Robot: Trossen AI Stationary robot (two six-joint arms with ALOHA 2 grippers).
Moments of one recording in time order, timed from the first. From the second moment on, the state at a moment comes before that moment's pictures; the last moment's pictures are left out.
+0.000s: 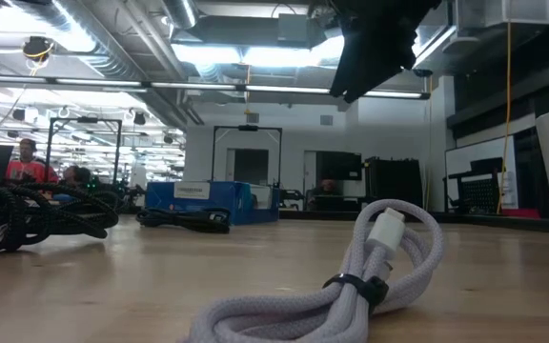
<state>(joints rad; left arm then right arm) -0.83 1.22 0.91 -1.01 0.20 -1.84 0.23 1.59 1.28 -0.76 0.53 0.60</state>
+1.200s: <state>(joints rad) -0.97 1.78 0.92 -0.50 0.20 -1.90 0.24 1.59 1.28 -0.78 0.42 0.67</state>
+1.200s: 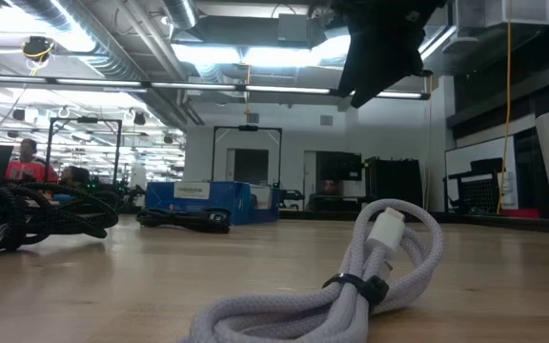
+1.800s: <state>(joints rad) -0.83 1.50 1.14 -1.23 -0.17 -1.67 0.23 1.59 1.28 -0.91 0.26 0.35</state>
